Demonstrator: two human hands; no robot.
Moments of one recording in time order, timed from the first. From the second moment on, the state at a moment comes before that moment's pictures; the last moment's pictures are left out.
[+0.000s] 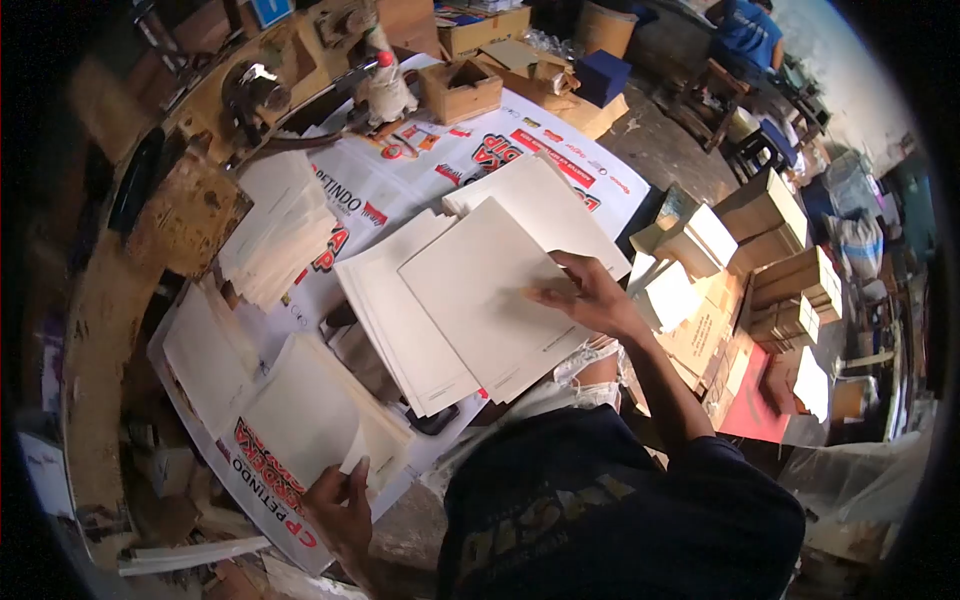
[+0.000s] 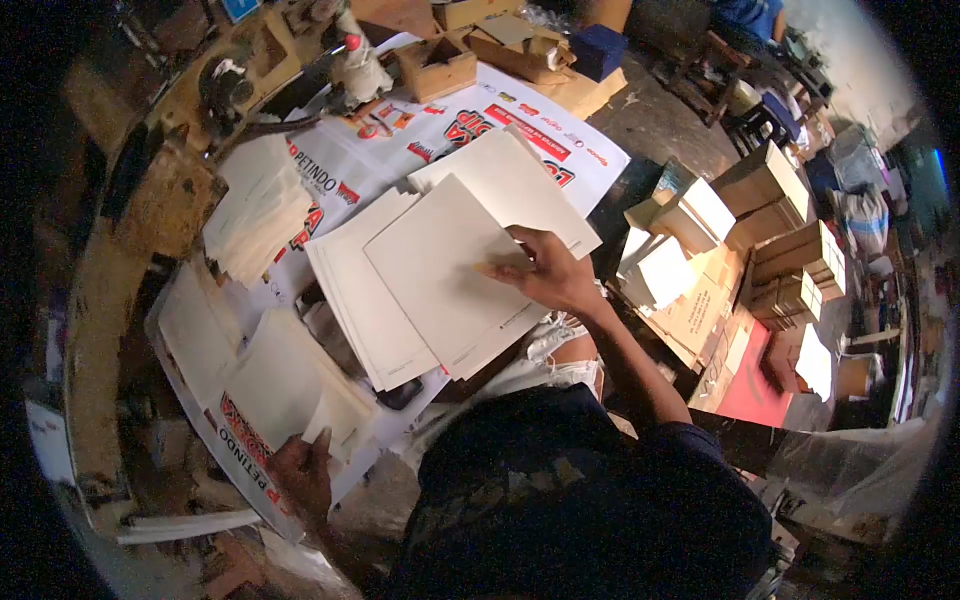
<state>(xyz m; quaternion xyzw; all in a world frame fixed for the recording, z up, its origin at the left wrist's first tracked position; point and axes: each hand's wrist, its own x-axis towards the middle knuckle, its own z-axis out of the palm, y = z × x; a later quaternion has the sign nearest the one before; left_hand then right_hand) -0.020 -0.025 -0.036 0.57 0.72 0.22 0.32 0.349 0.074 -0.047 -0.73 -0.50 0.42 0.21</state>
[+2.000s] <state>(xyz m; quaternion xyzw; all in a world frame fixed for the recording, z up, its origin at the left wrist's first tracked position) -0.169 -0.063 -0.212 0.22 0.71 0.67 0.05 0.268 0.463 0.164 -0.48 -0.54 0.33 0.61</state>
